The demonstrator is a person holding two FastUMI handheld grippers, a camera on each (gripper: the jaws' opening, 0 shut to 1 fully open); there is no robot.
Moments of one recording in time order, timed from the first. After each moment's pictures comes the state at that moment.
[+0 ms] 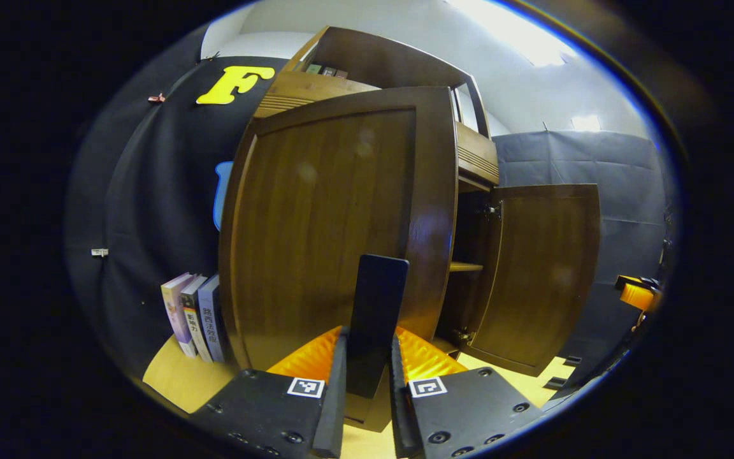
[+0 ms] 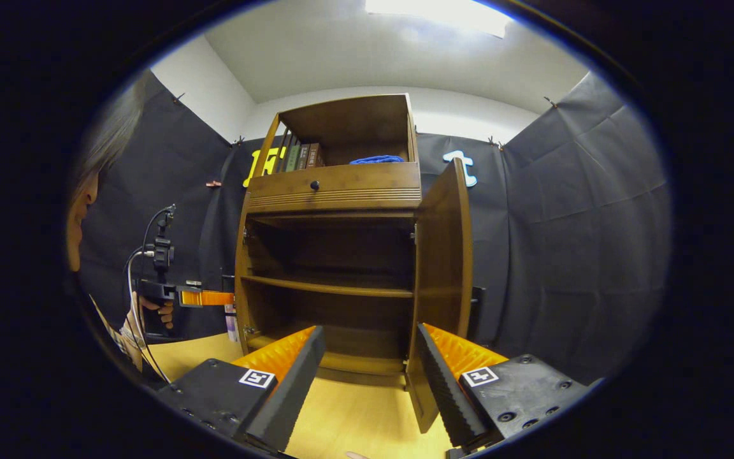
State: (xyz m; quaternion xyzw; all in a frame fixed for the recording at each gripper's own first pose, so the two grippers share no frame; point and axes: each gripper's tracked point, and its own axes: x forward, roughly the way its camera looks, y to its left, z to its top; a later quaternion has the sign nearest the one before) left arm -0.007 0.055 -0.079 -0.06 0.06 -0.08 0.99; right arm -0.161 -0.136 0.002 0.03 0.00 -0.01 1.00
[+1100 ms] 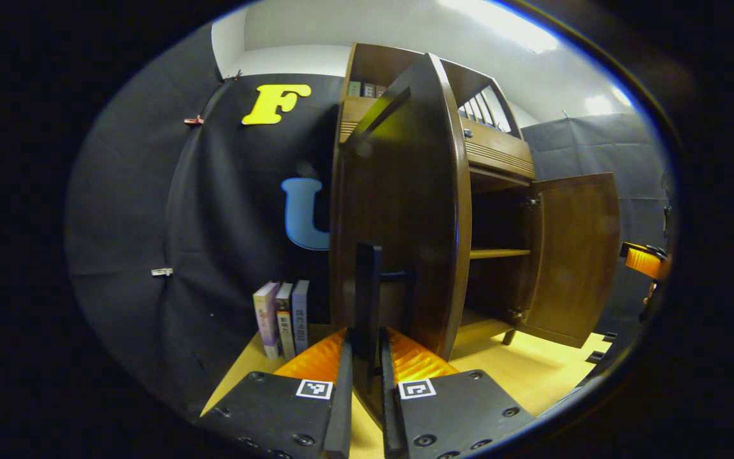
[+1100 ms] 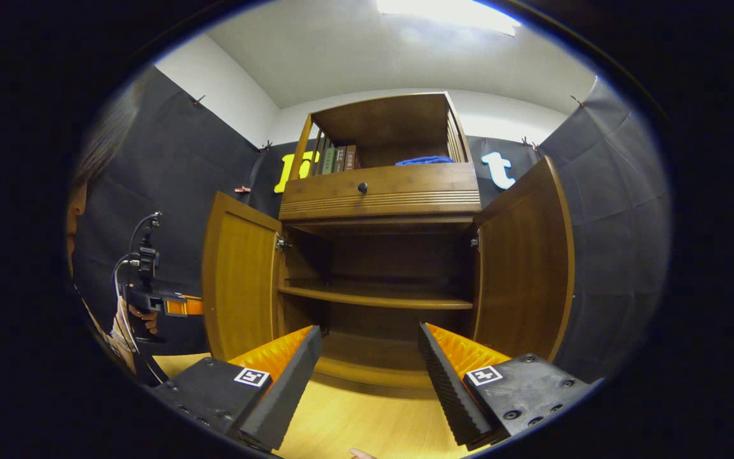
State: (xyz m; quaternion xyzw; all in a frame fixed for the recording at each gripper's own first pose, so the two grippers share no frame) left arm -0.083 0.182 -0.082 -0.01 0.07 0.05 1.00; right arm -0.114 -0.053 0.000 0.03 0.00 0.05 1.00
